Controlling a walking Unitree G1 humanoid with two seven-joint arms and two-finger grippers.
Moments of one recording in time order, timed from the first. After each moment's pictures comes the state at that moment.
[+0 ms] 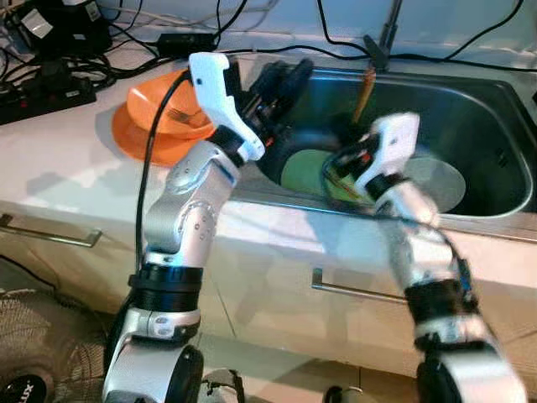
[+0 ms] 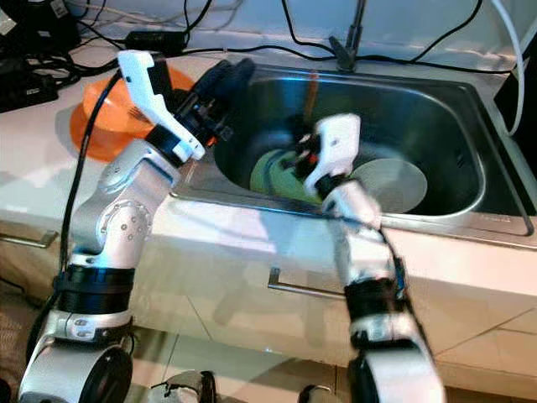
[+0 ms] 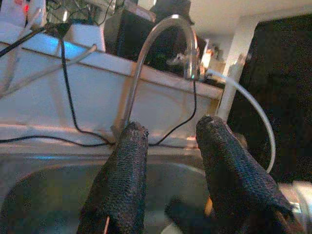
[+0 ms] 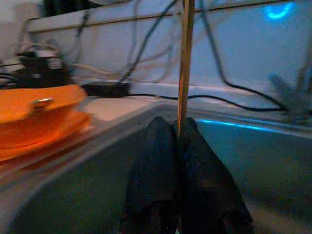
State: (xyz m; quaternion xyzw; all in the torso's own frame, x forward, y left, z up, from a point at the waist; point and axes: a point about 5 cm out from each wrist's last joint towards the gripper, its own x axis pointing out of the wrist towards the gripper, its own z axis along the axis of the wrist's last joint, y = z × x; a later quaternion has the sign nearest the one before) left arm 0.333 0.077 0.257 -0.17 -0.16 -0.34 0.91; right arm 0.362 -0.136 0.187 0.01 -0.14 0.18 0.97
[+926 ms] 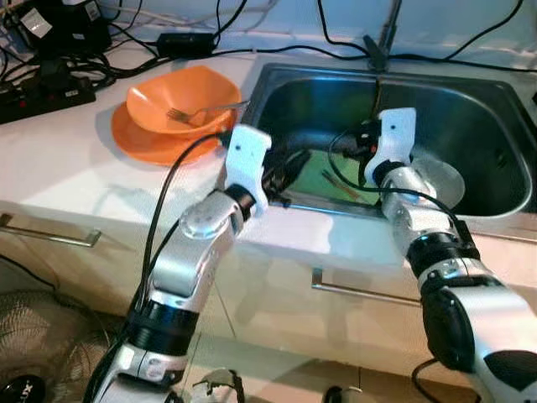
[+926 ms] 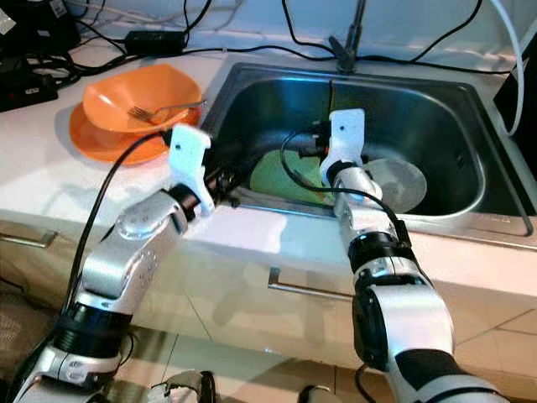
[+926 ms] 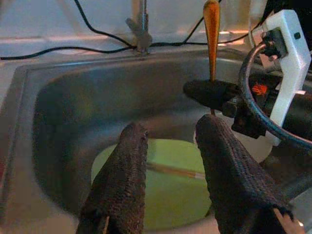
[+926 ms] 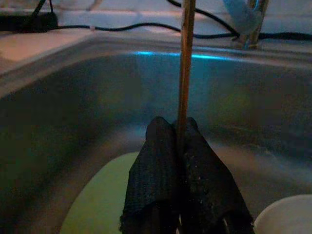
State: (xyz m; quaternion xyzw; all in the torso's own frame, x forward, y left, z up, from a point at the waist) left arm 0.318 0.068 0.189 -0.01 -0.02 -0.32 0.95; right arm 0.397 -0.156 0.162 -0.01 0.00 0.07 1.00
